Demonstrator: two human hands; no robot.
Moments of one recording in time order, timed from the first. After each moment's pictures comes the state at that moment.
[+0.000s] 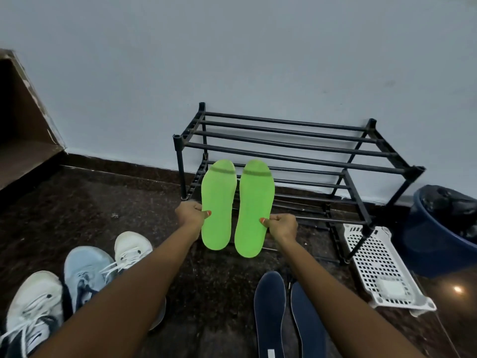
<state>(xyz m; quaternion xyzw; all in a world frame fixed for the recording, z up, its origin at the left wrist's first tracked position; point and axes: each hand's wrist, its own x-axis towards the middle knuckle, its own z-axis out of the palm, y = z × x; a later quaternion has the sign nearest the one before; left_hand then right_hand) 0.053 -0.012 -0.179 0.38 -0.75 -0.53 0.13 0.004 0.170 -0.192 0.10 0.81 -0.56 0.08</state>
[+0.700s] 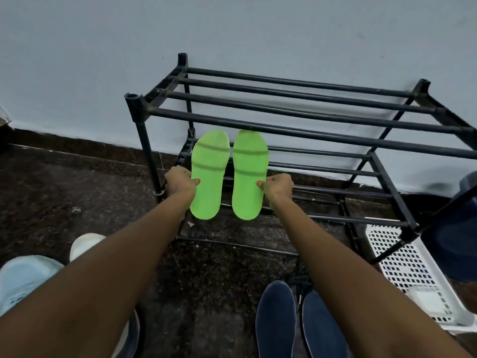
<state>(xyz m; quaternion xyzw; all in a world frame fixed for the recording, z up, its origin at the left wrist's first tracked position) -0.077 -0.057 -0.238 0.37 -0.81 -0.45 0.12 -0.139 0.115 -0.245 0.13 0.84 -0.51 0.07</state>
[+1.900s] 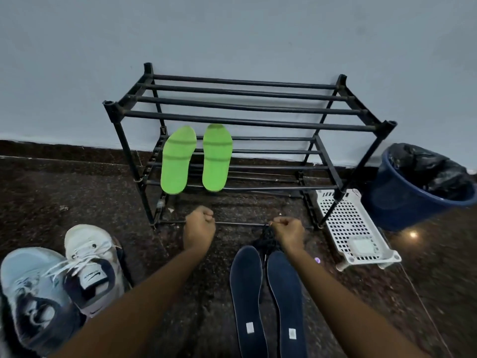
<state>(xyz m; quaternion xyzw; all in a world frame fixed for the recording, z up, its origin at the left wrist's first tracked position) 0.046 0.079 -0.259 0.27 -0.85 -0.45 0.08 0.006 0.263 -0.268 0.21 0.83 -0.51 0.06</state>
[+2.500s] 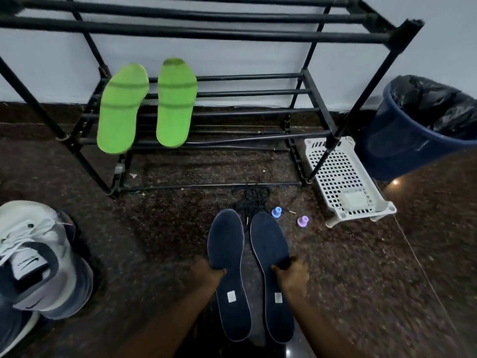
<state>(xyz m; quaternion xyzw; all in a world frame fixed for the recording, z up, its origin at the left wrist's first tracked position) 0.116 0.160 -0.431 0.37 -0.77 -0.46 -0.26 0.106 0.342 -0.418 0.34 0.87 -0.34 0.15</state>
